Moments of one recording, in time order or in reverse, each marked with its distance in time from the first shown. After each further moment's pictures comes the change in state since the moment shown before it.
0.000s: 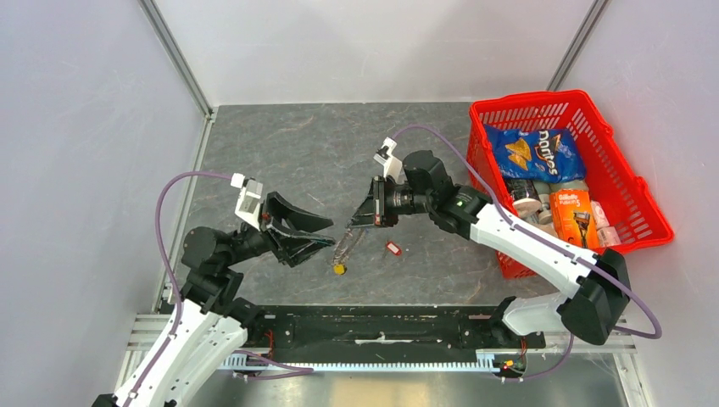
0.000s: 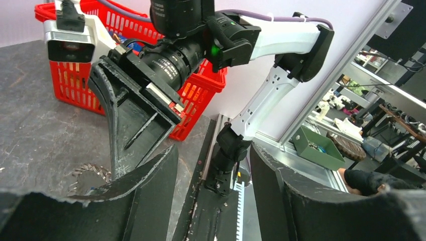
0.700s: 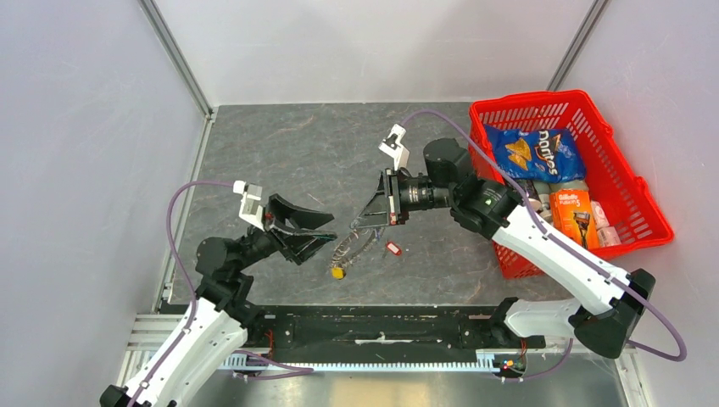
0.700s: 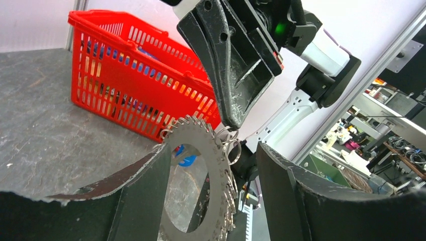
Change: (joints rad) left arm 0.000 -0.011 -0.187 0.211 -0.136 -0.082; right arm -0.001 -0.097 0.144 -0.151 -0.121 -0.042
